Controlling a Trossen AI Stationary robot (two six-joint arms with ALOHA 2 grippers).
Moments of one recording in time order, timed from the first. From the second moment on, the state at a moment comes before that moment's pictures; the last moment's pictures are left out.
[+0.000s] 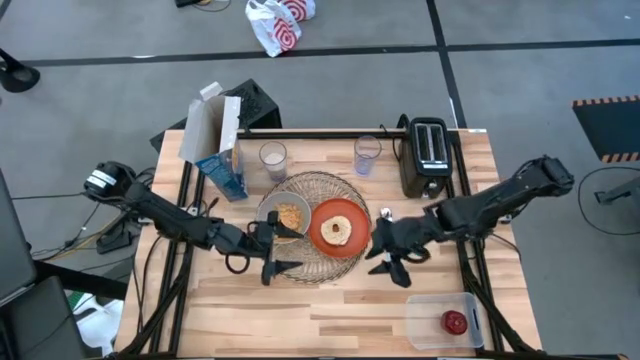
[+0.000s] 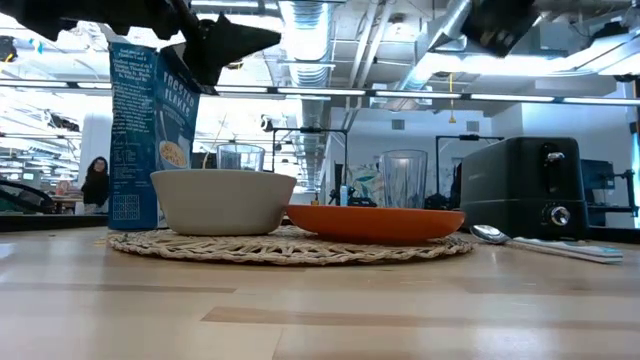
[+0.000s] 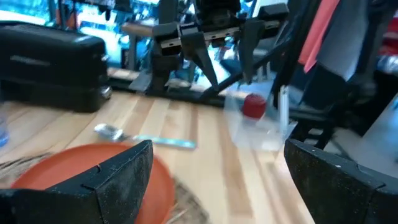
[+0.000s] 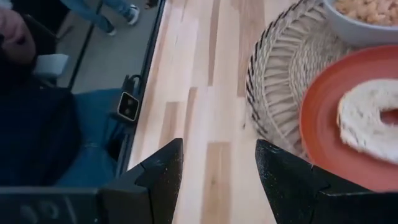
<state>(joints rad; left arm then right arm) -0.38 1.34 0.53 0.69 -0.33 -0.25 0.35 1.26 0.96 -0.38 -0.08 0.43</state>
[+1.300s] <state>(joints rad) -0.44 1.77 0.83 0.77 -0.20 -0.22 1.00 1.33 1.09 -0.95 -0.11 1.89</state>
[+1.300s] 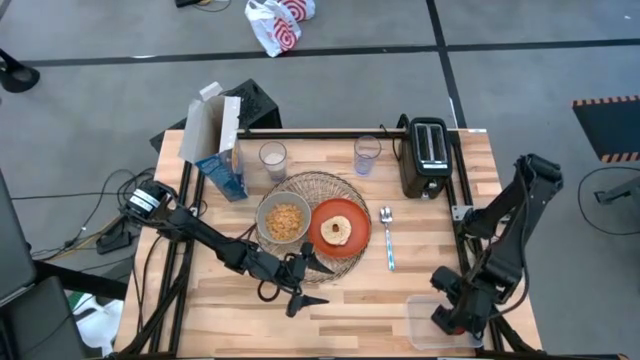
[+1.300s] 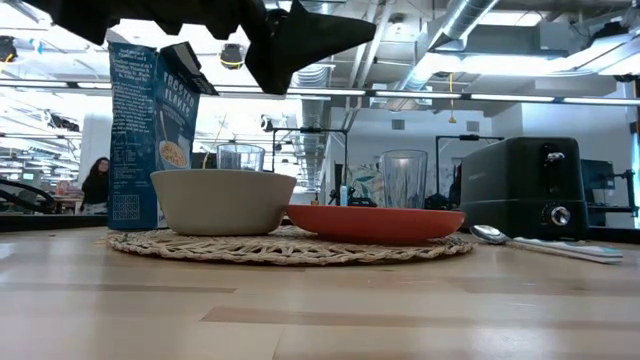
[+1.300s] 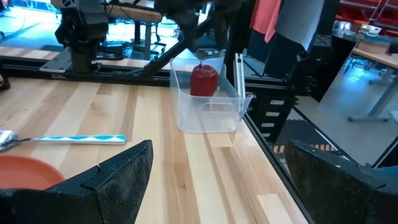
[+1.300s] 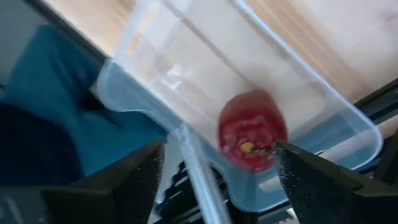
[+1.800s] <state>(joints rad) -0.43 1.77 0.83 0.78 -0.21 -0.22 1.02 1.51 1.08 -0.97 -0.29 1.83</state>
